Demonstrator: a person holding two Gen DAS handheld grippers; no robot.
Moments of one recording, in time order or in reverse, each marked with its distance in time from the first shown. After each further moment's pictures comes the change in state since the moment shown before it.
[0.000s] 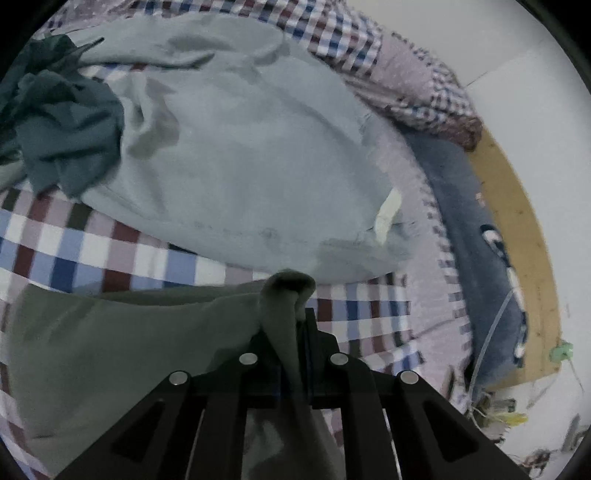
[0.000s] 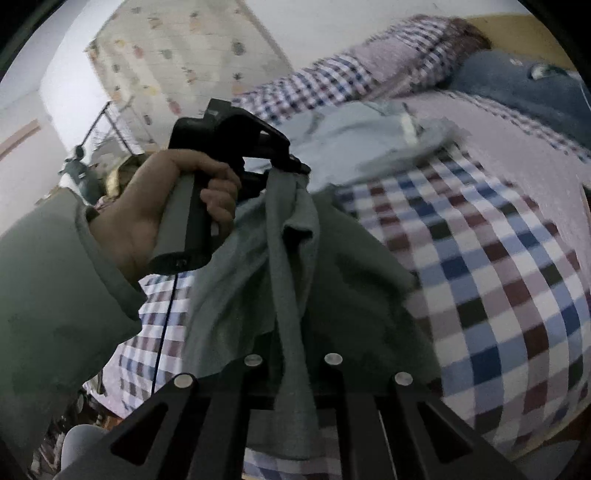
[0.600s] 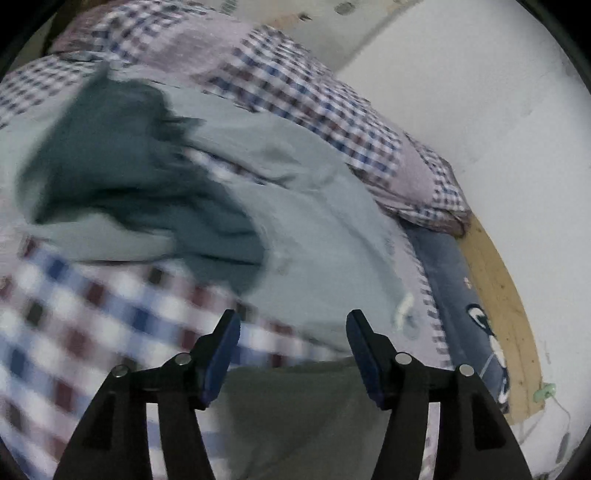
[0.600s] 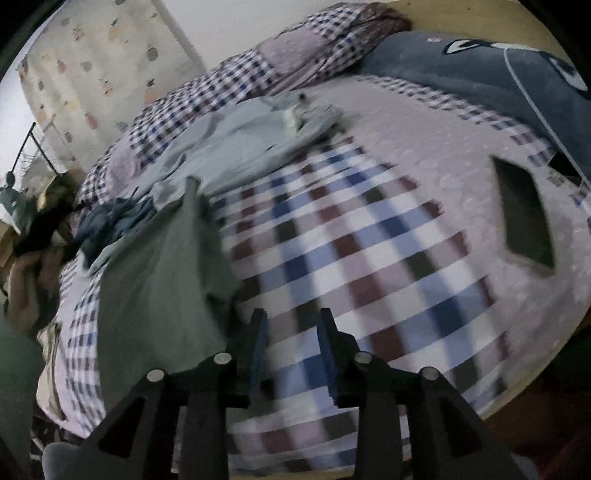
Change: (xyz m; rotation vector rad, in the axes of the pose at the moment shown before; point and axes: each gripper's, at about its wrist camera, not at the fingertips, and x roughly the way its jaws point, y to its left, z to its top) left arm -0.142 0.157 0.018 -0.082 -0.322 -0.076; right arm -0.035 -0.083 0.028 0.092 0.020 -0.258
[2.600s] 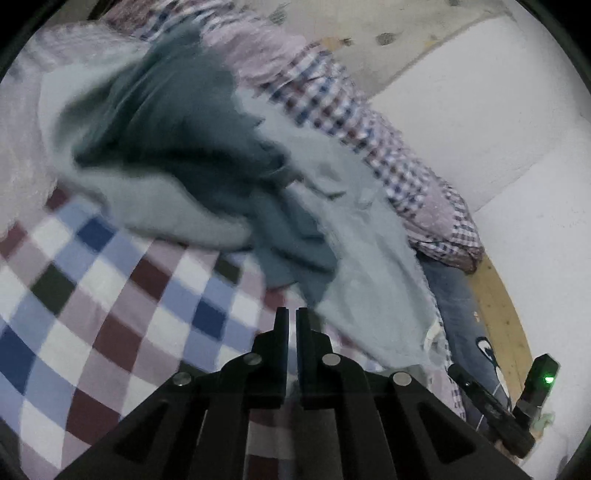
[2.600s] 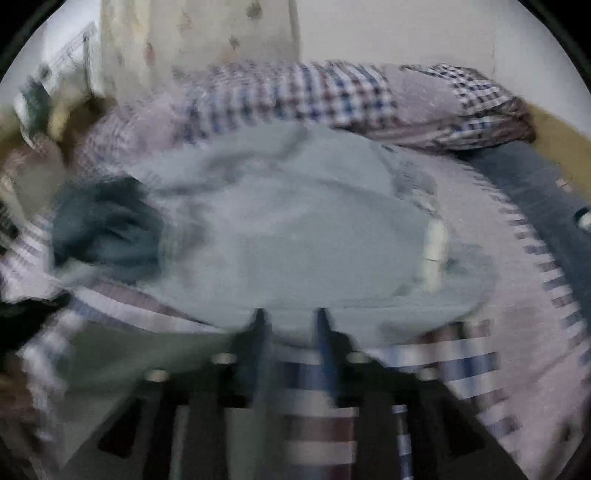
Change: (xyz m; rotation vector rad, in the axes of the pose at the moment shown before) left arm 0.019 0.042 -0.016 -0.035 -0.134 -0.012; right arm 0.149 0.195 0.157 -0.393 -0.065 0.068
